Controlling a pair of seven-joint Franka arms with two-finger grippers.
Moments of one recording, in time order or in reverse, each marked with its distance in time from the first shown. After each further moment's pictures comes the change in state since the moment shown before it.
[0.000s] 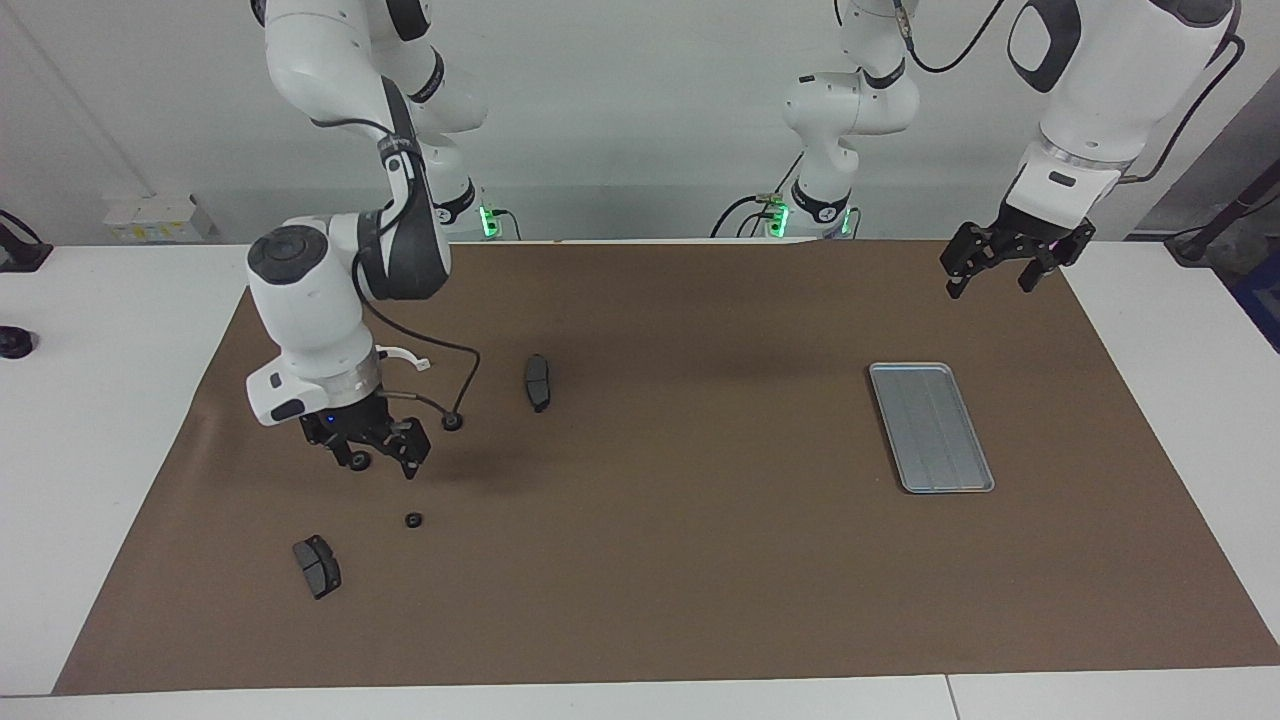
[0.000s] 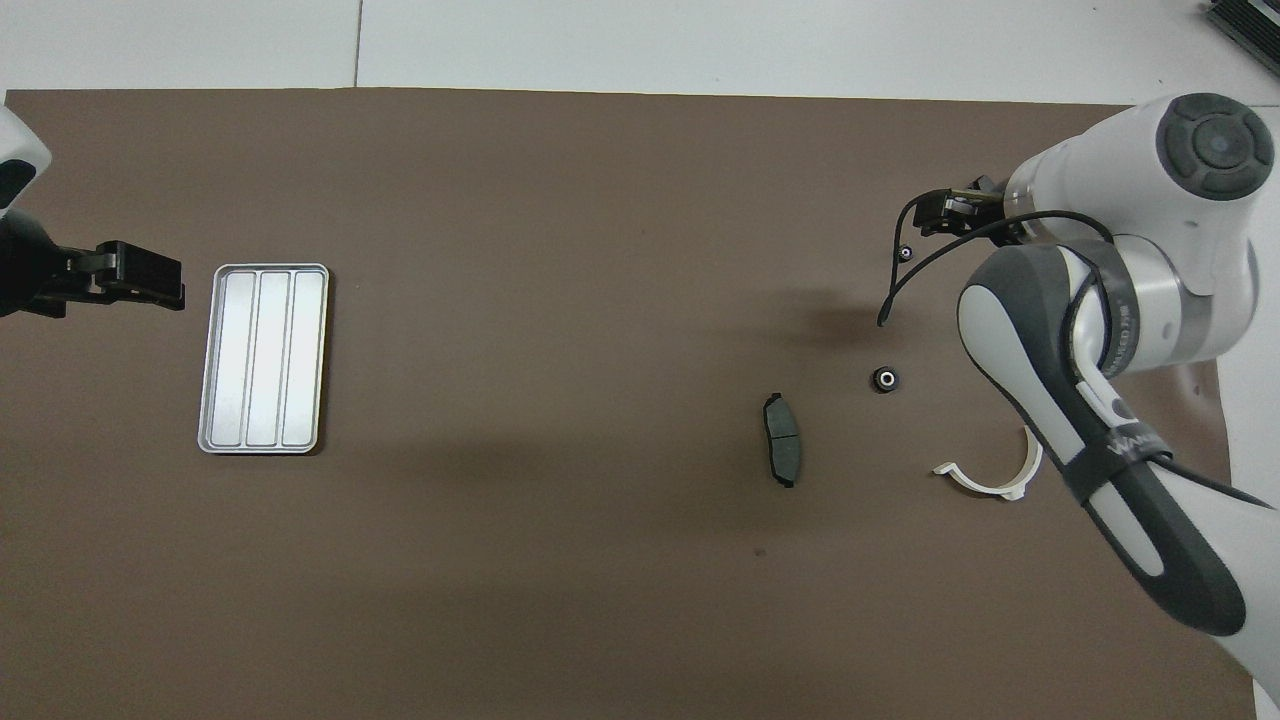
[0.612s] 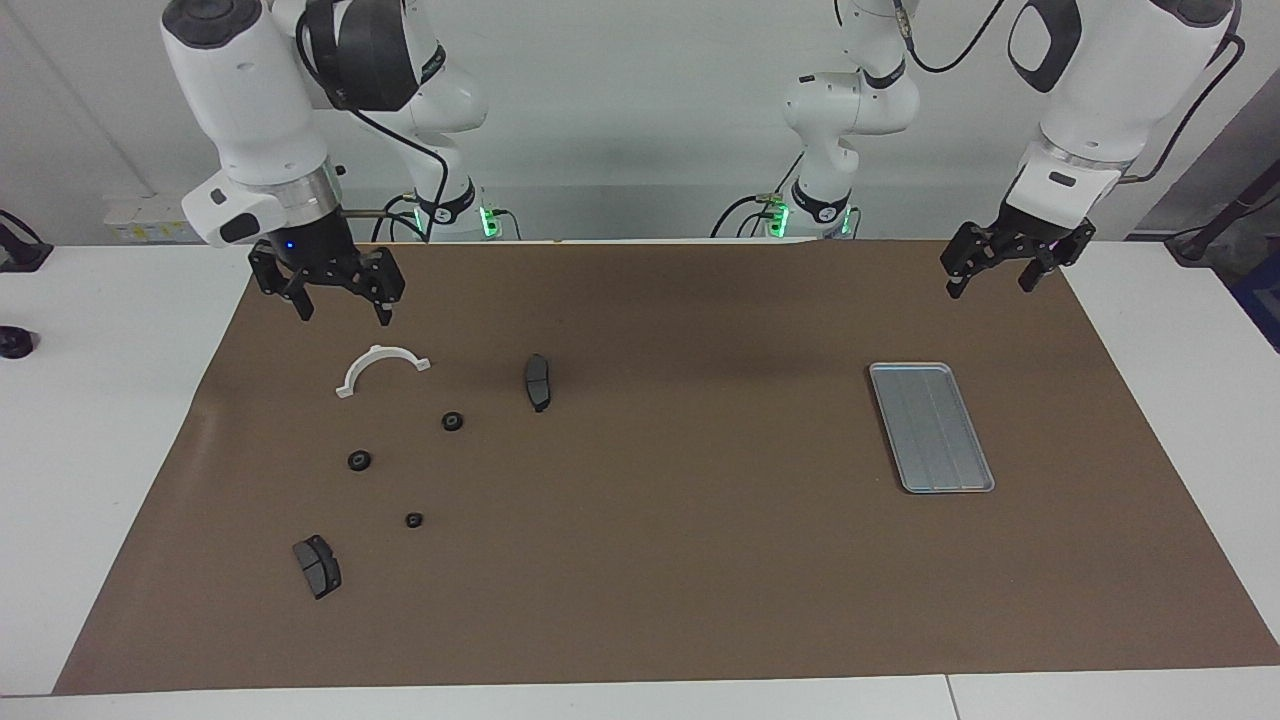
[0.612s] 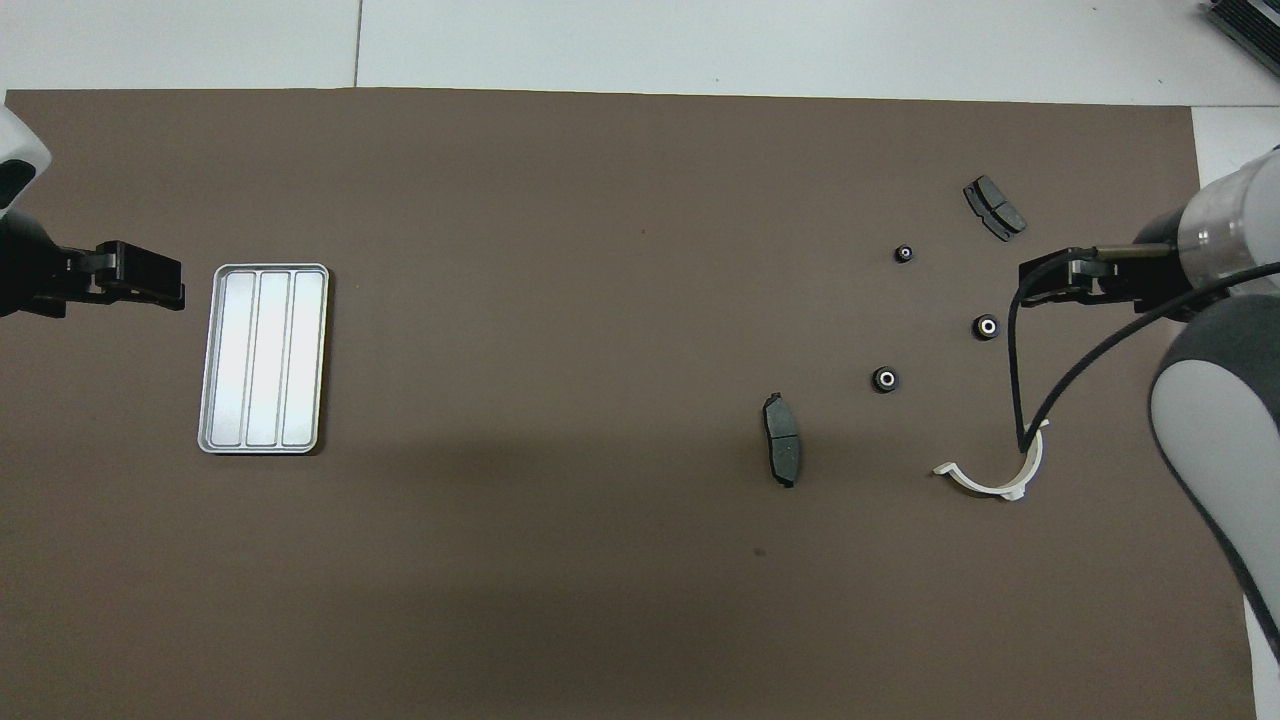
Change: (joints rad) left arm 0.000 0.000 0.000 0.000 0.000 0.000 0.000; right arm -0.006 -0.274 -0.002 0.072 0.046 -0.448 -0.214
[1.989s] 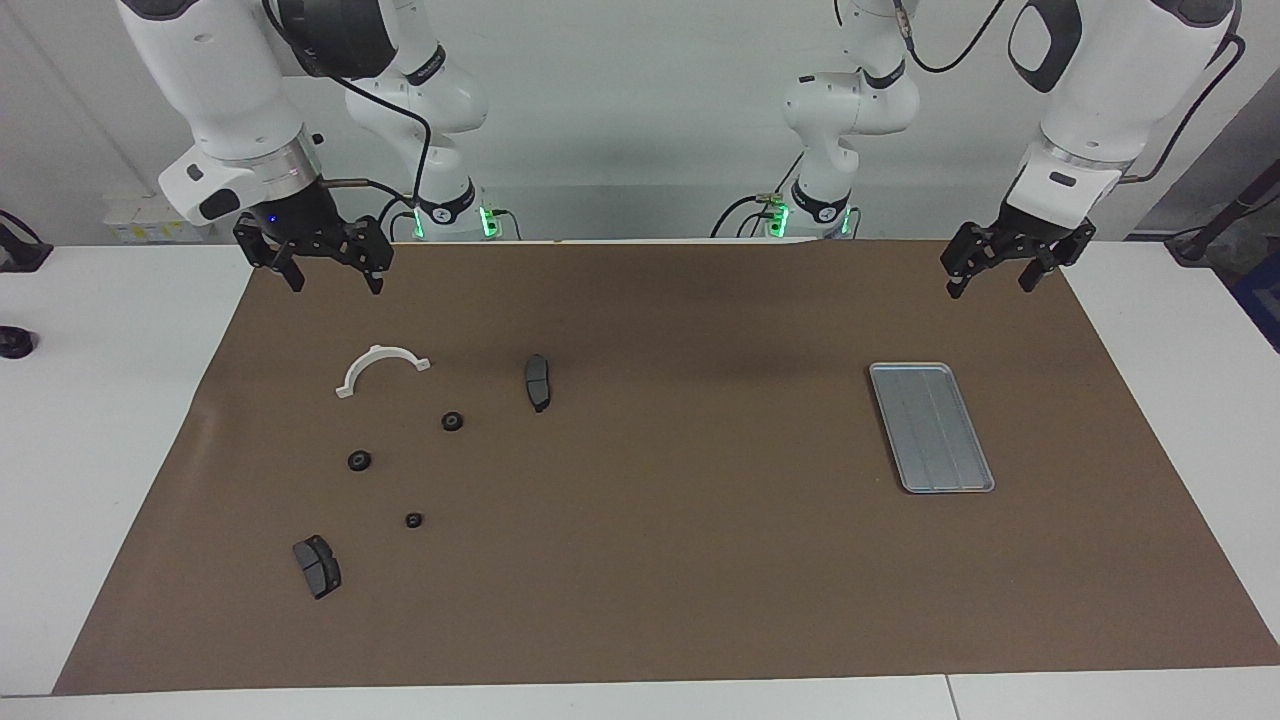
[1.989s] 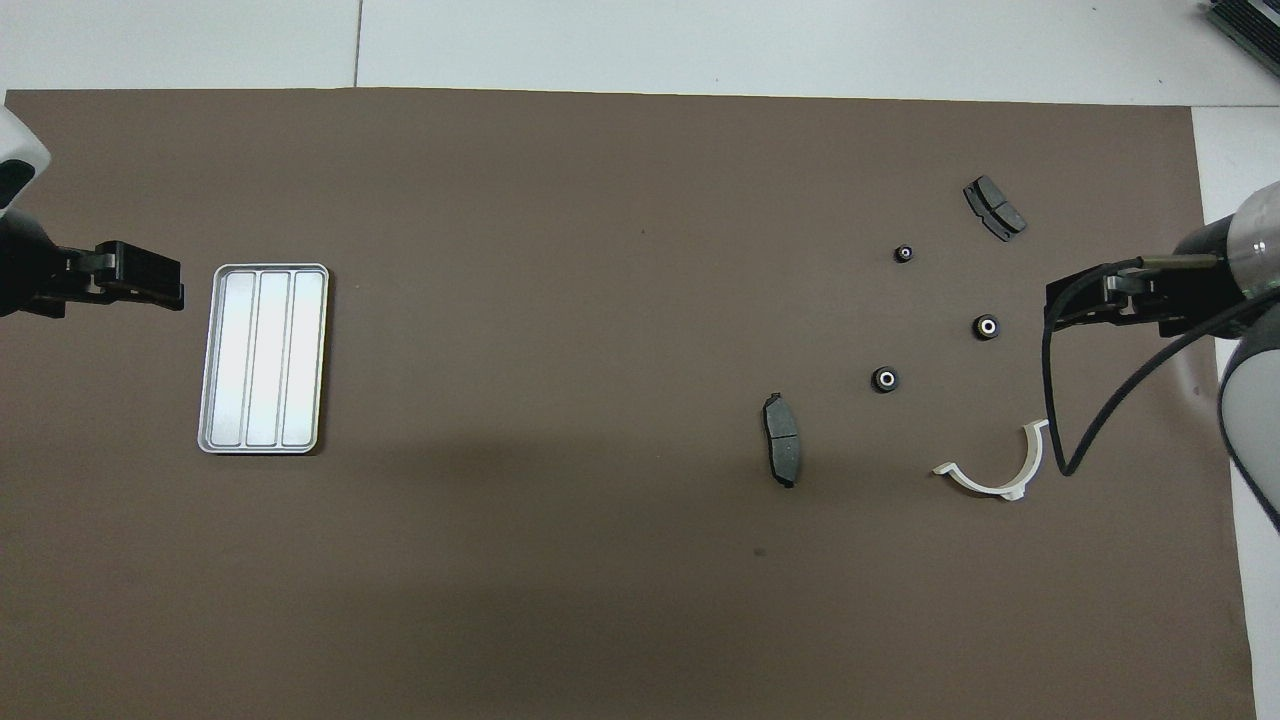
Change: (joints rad) left arm 0.000 0.000 0.001 0.000 0.000 0.000 0.000; right arm -0.019 -0.001 0.000 0.023 0.040 -0.081 0.000
